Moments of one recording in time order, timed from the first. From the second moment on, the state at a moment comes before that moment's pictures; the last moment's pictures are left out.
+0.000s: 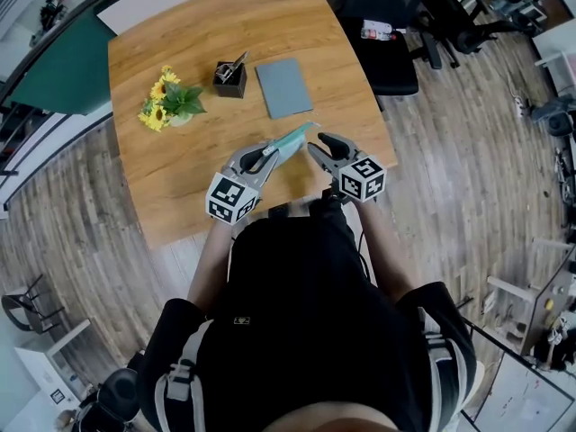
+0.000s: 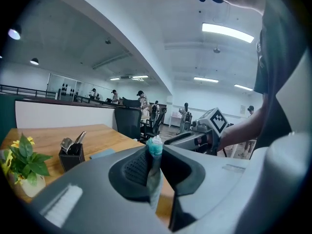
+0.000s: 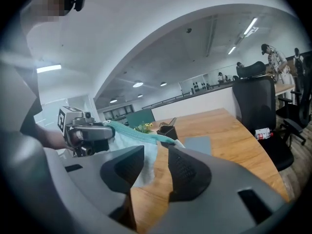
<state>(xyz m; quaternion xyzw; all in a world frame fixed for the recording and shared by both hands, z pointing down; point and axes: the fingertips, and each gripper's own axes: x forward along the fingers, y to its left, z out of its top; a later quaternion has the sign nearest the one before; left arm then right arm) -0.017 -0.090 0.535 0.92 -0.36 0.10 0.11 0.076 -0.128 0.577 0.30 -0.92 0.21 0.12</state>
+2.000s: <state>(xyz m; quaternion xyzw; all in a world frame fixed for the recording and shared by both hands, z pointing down) -0.023 -0.107 0.560 0.87 -0.42 0.25 0.01 -0.047 -0.090 0.511 0.17 -0.97 -0.02 0.18</state>
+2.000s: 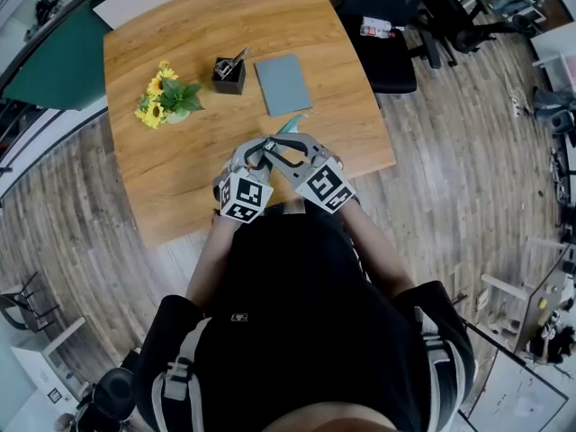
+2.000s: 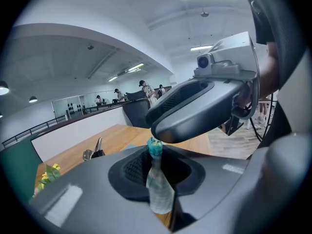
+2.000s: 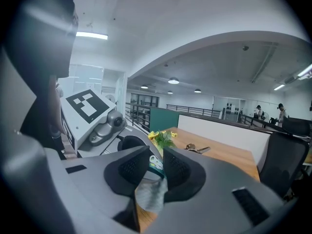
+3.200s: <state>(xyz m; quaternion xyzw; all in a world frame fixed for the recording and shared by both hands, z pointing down) -0.031 -0.108 0.559 0.87 -0.42 0.25 0.02 -0.044 -0.100 0.519 0.18 -0.97 0.08 0.13</state>
